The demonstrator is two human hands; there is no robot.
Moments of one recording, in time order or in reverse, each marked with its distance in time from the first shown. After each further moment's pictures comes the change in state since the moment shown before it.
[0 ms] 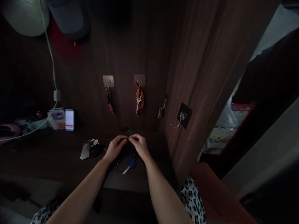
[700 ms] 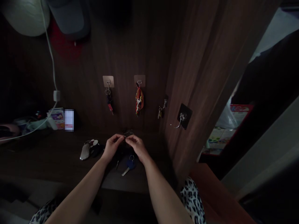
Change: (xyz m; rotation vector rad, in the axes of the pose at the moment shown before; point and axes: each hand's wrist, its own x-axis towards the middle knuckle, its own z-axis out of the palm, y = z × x) left_hand 0.005 0.003 -0.003 -0.274 0.106 -0.152; right_hand -0.006 -0.003 0.007 0.193 -0.169 0.088
